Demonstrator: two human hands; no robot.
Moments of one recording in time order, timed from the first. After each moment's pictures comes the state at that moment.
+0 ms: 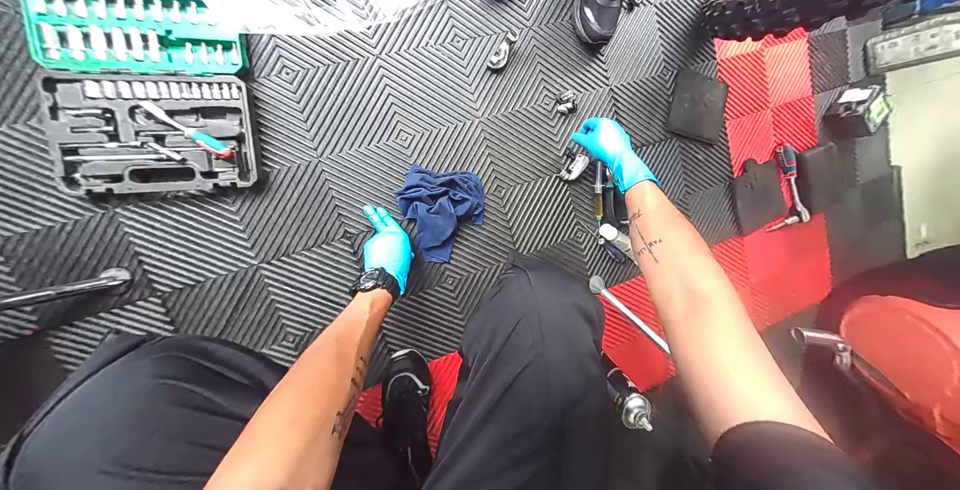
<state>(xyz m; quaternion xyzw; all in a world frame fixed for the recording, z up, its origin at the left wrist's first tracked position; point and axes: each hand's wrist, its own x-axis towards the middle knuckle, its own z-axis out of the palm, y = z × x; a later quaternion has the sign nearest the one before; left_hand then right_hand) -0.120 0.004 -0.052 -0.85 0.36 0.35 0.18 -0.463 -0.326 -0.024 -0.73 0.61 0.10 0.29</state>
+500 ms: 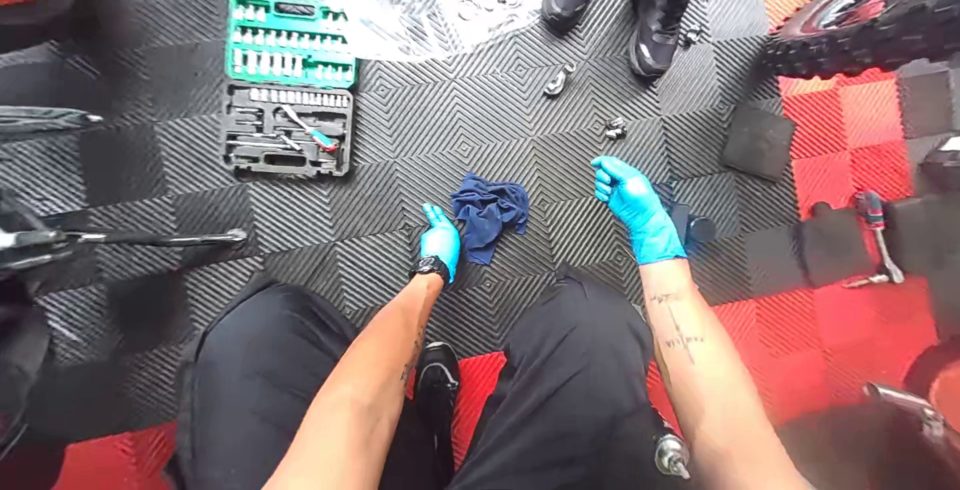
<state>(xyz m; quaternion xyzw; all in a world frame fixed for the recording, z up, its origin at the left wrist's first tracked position) -0.121 0.002 -0.051 -0.85 0.35 0.36 0.16 -0.388 -0.243 0.031 -0.36 0.53 -0.21 0.74</state>
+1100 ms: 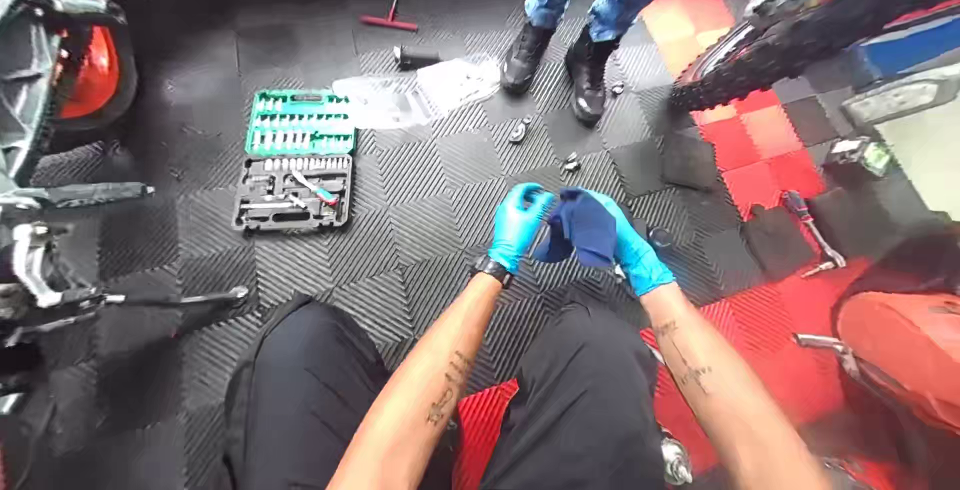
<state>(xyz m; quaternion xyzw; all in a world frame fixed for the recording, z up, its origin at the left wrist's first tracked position) -0.223 -0.125 0.109 -0.65 0.39 0.48 -0.44 -0.409 -0.193 0.124 -0.52 0.42 -0.24 0.71</state>
